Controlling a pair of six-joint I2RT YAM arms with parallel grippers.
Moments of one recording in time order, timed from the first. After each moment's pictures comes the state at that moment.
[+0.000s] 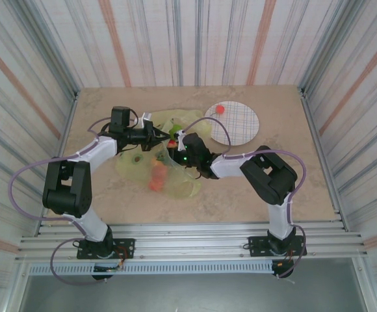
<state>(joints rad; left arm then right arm) -0.20 1.66 1.05 -0.09 0.99 -0.92 0.80 1.96 1.05 0.45 -0.26 0.72</state>
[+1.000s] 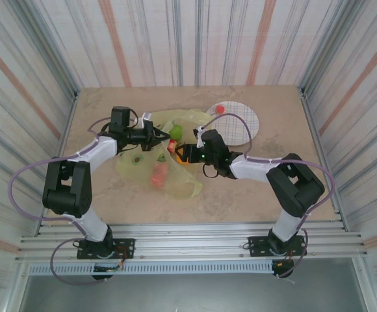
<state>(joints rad) -0.20 1.66 1.05 -0.09 0.99 -0.92 0.70 1.71 0.89 0.29 -0.16 0.60</state>
